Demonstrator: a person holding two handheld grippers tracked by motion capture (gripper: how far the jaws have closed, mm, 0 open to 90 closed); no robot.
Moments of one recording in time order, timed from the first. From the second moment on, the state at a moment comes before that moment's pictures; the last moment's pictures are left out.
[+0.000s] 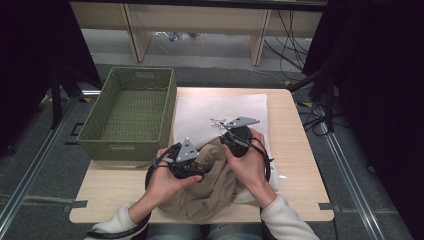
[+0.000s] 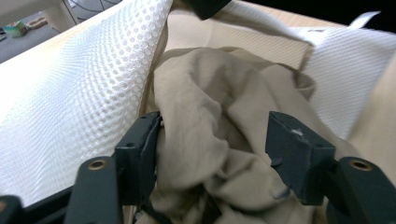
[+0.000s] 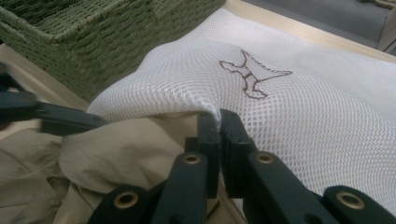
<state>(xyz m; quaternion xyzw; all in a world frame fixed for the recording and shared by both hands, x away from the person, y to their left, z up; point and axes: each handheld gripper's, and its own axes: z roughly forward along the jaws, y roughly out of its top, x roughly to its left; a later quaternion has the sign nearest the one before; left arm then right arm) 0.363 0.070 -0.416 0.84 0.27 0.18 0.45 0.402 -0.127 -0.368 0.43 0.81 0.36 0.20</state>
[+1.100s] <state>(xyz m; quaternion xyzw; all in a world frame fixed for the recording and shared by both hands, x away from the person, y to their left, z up) 0.385 0.056 -0.456 0.84 0.31 0.17 0.41 0.401 -0.124 -0.370 0.42 0.81 0.35 0.20</state>
